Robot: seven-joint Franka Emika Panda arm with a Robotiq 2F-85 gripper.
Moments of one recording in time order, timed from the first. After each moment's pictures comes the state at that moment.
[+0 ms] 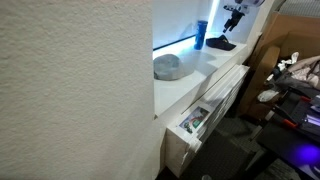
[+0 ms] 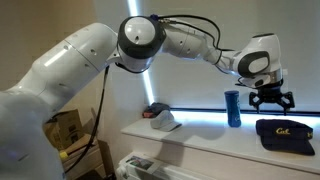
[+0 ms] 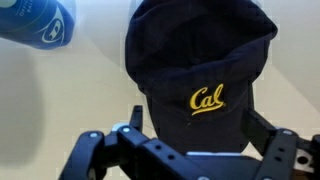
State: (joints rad) arm -0.33 0.97 -0.26 -1.09 0.43 2.27 2.43
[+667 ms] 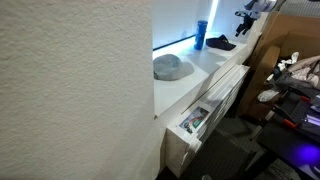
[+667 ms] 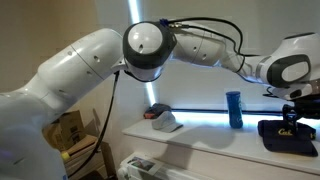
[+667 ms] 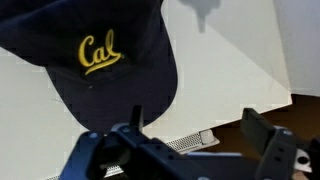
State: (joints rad) arm -0.46 1.06 -0.29 -1.00 0.38 2.28 2.45
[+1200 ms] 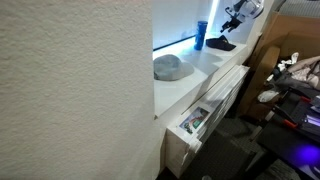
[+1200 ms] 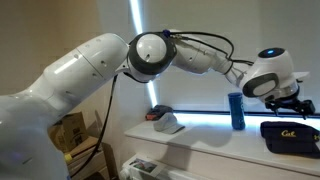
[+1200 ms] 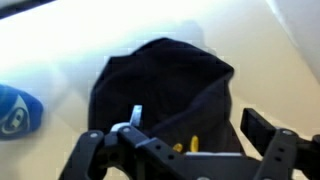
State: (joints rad) arm -0.38 1.06 -0.18 -1.08 0.65 2.65 2.43
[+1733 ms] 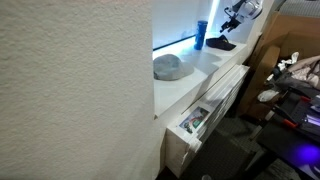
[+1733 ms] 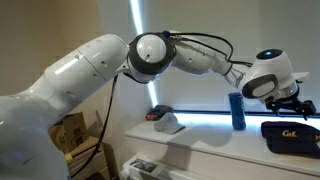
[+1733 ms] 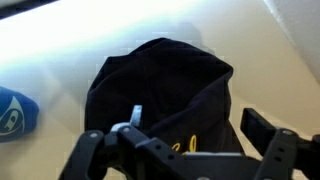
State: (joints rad) arm -0.37 1.06 -0.19 -1.09 0.65 2.66 2.44
